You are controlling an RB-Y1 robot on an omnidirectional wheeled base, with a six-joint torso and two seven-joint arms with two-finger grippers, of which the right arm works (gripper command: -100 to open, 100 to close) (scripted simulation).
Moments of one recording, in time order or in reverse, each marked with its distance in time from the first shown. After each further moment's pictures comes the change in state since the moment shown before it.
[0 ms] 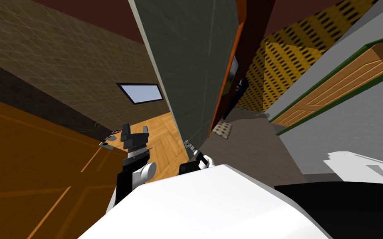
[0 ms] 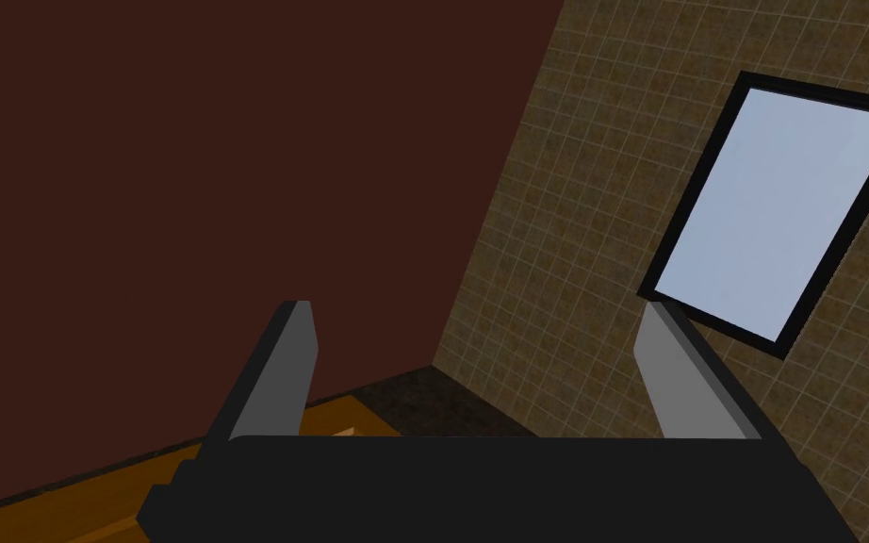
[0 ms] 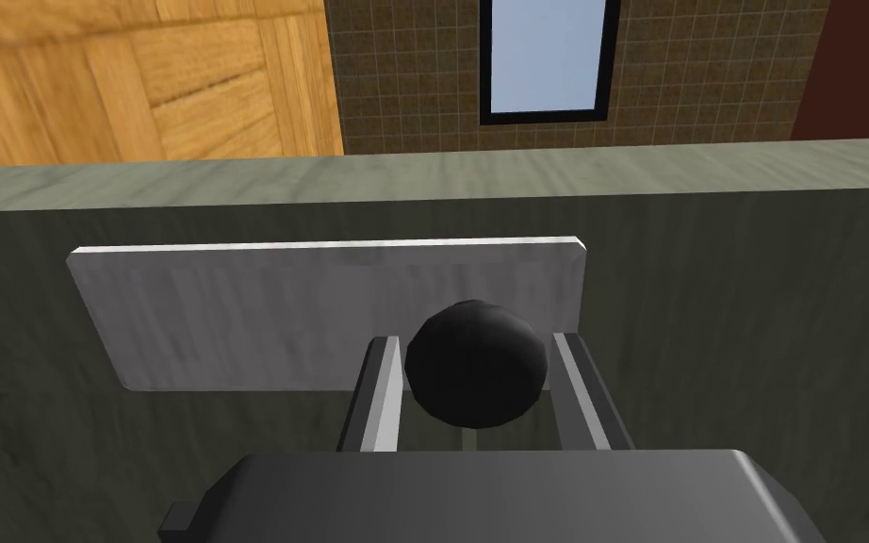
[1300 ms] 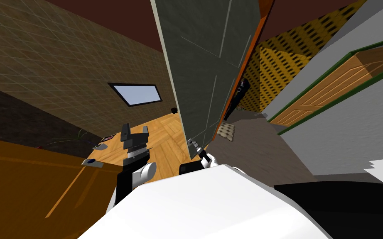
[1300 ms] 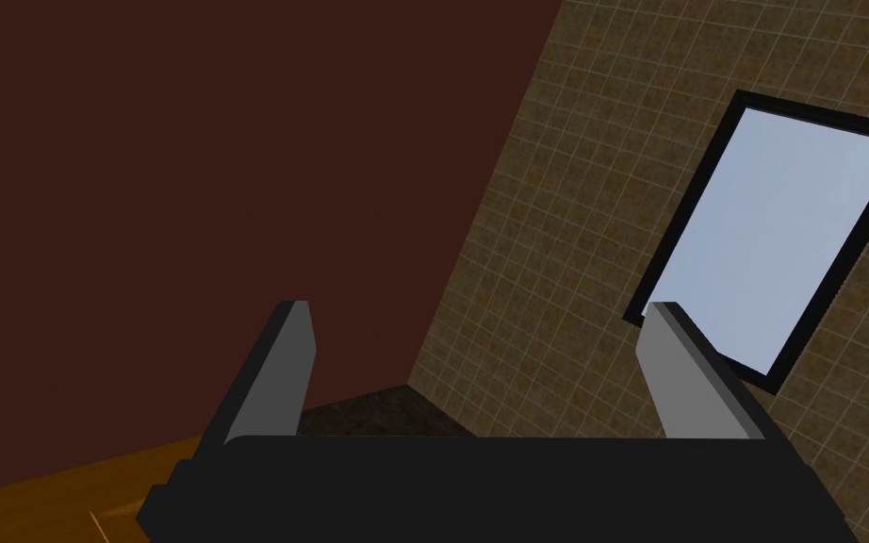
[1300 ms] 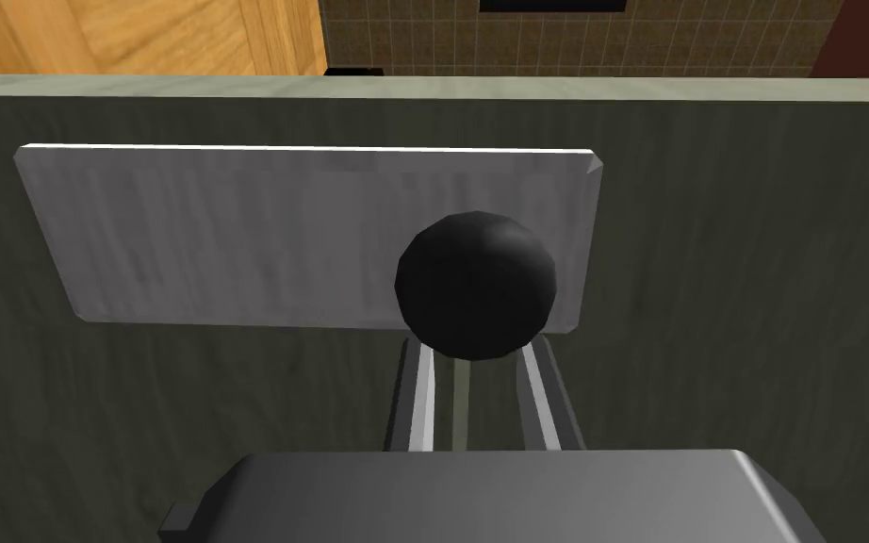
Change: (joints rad) arm -0.017 -0.020 -0.124 0.044 -0.039 -0.017 0.033
